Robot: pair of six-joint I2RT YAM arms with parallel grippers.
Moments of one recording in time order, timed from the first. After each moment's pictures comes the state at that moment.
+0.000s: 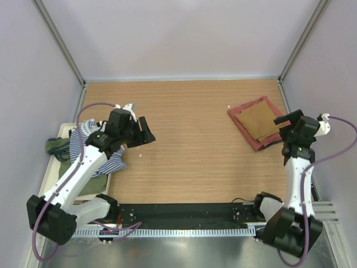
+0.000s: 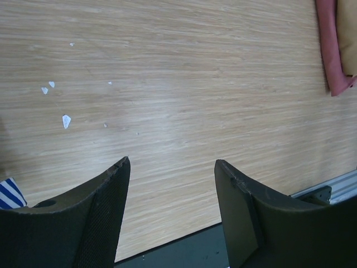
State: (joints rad) left arm -0.41 1.12 0.98 -0.63 0.12 -0.59; right arm -0.41 0.99 0.73 -0.27 0.02 0.75
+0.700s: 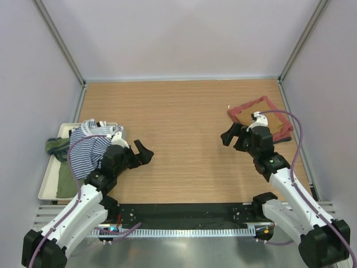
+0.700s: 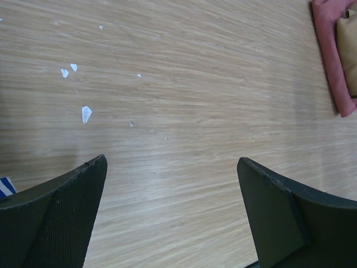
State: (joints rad) left arm -0.43 0.66 0.37 -0.22 0.01 -0.68; right arm 0.24 0.80 0.56 -0.22 -0.02 0.52
